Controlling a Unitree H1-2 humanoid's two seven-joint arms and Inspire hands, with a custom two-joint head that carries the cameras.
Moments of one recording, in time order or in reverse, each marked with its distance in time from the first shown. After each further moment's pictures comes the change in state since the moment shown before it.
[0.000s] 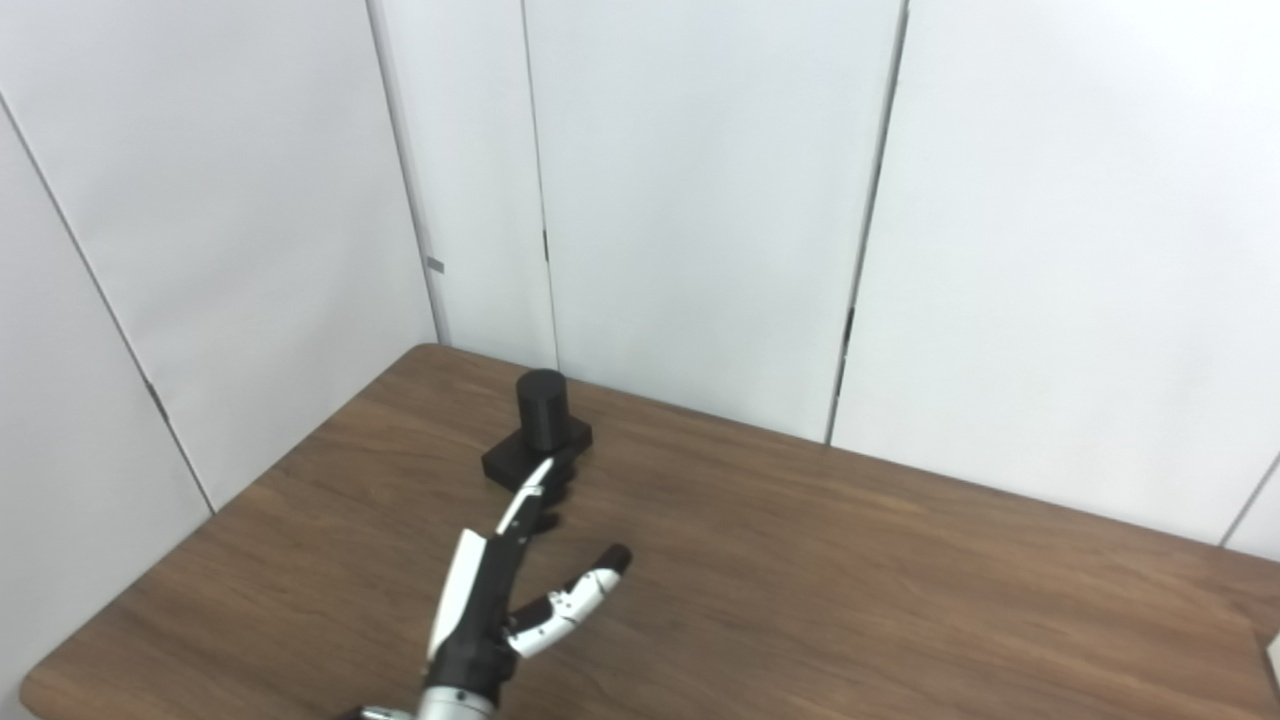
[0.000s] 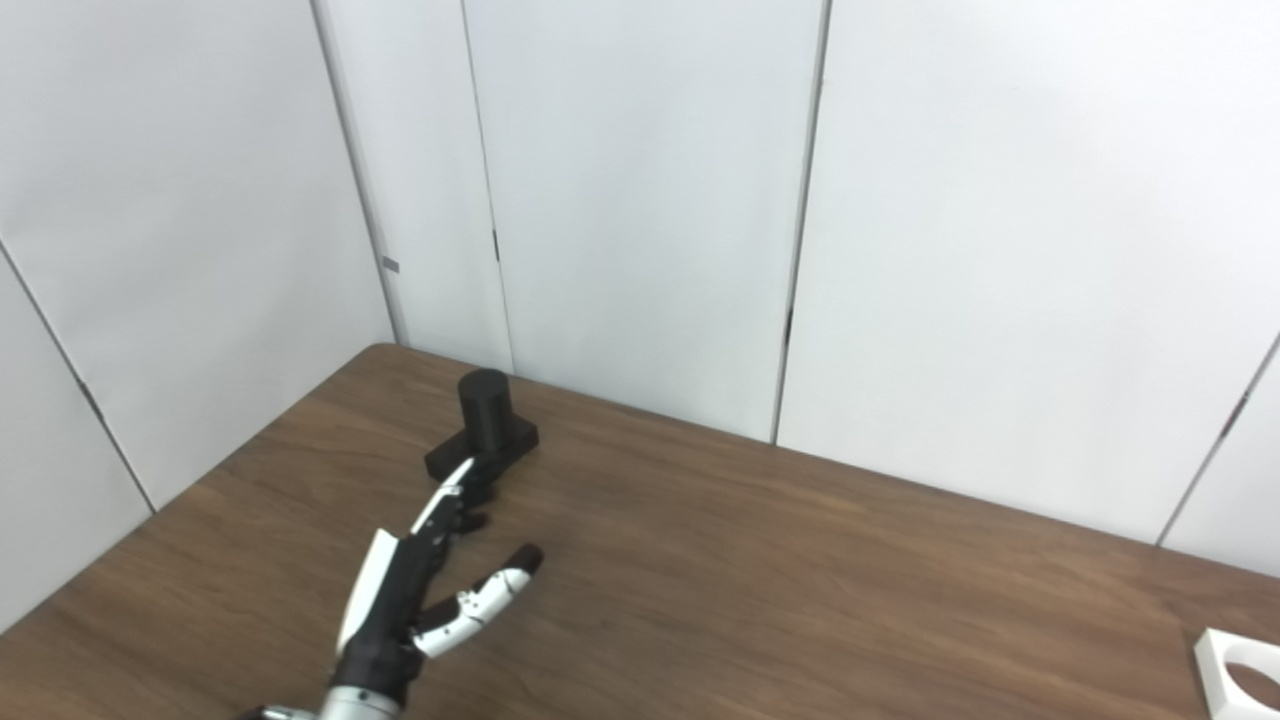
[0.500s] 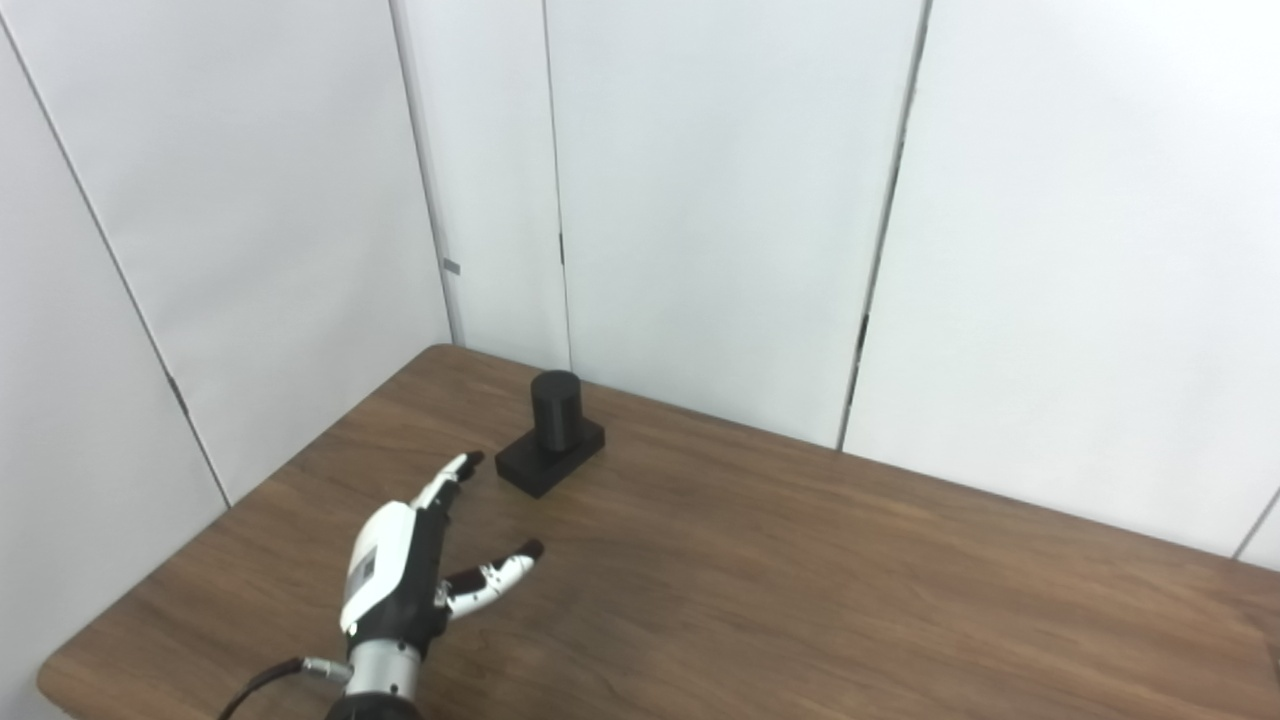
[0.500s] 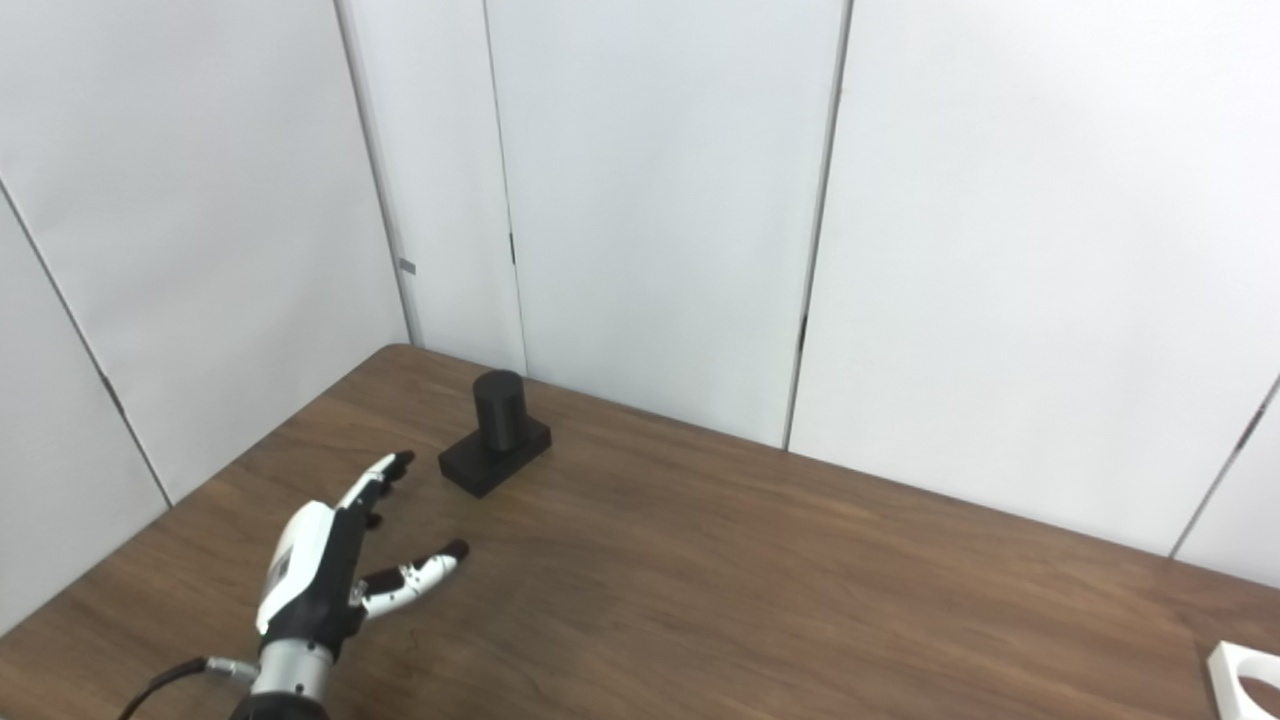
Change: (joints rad) left arm -0.088 0.112 0.075 0.149 0.249 0.140 0.039; right arm -0.001 0.000 0.003 0.008 -0.003 -0.006 -0.006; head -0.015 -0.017
